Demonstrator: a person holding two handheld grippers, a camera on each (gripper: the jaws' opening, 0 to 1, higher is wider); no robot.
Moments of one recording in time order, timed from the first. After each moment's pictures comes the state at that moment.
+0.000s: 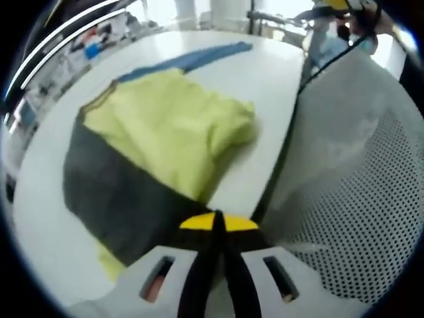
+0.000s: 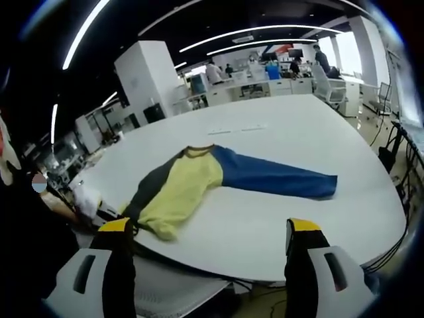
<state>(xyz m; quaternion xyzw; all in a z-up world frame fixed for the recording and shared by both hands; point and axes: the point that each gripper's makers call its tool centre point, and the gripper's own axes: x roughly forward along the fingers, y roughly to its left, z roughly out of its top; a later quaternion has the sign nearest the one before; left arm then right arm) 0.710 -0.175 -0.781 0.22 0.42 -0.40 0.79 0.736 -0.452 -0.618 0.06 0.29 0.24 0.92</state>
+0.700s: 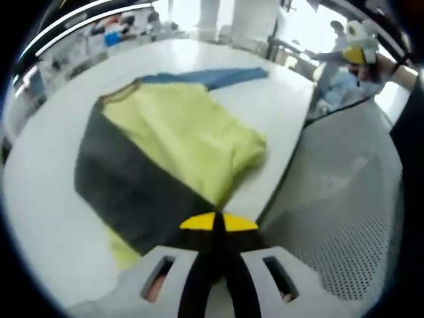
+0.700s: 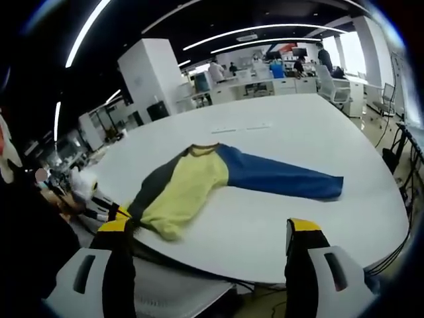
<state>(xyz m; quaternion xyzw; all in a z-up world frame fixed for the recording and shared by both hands) 0.725 -0.154 -0.737 0.11 0.41 -0.37 0.82 0.738 -0.440 -0.621 0.06 0.30 0.26 0.92</state>
